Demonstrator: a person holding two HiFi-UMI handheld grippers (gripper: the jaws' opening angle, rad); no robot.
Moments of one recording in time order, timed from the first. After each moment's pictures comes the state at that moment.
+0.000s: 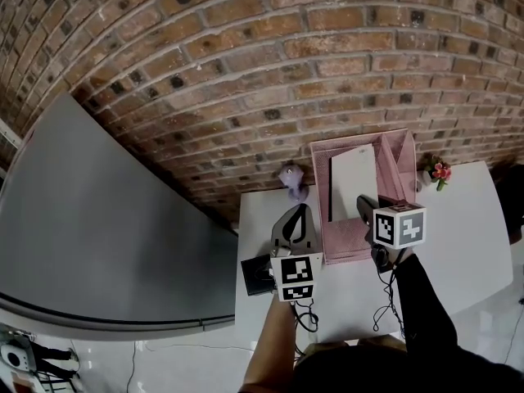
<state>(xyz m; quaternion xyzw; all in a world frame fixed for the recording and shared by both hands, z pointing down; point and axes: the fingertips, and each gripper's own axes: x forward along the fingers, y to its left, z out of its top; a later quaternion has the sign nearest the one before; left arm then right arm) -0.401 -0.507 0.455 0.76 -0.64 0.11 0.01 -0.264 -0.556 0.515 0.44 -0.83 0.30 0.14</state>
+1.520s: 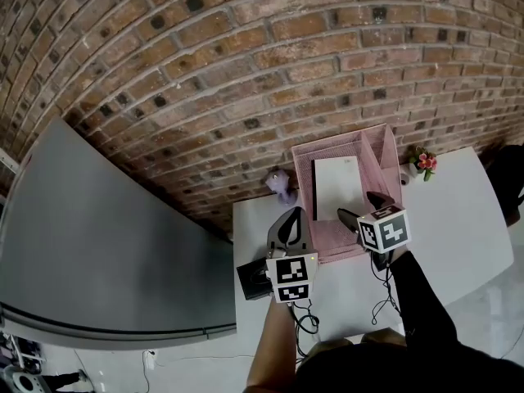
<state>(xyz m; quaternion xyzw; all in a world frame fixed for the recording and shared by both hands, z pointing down) -0.373 -0.499 0.451 0.78 -0.61 0.12 0.02 -0.247 -0.539 0.530 0.44 -0.84 0.24 0.20</state>
